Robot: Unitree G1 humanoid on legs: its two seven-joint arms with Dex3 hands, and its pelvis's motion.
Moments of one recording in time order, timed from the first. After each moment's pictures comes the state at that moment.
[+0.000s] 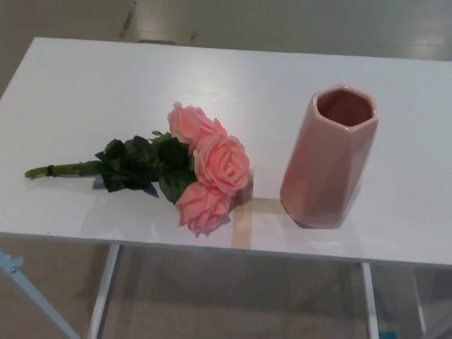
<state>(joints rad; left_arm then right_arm) -0.07 0.46 0.18 1.27 0.10 -0.12 -0.07 -0.13 -0.30 -0.19 1.29 -0.06 -0.08 -0.04</state>
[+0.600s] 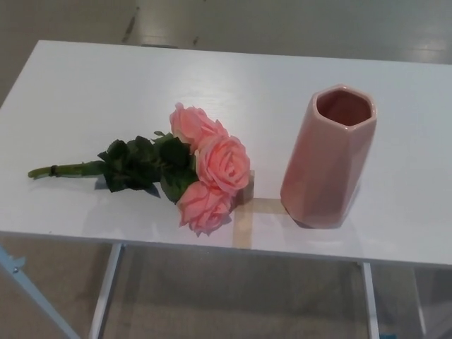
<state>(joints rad) 0.01 0.46 0.17 1.07 0.07 -0.26 -0.18 -0.14 -0.30 -0.18 1.30 -0.06 -0.09 -0.04</state>
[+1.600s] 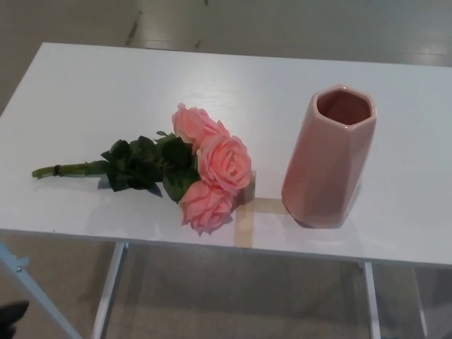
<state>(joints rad) 0.66 0.50 0.35 -0.20 -0.16 -0.36 -0.36 -0.16 -0.30 -0.16 1.30 -0.07 -0.09 -0.05</state>
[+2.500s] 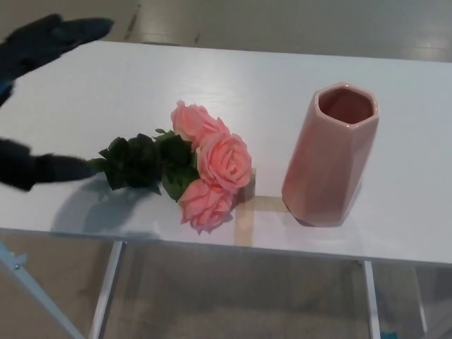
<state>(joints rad) -0.33 0.85 0.07 -0.20 -0.07 -0.04 -0.39 -0.19 -0.31 -0.12 1.30 -0.07 -0.09 -0.05</state>
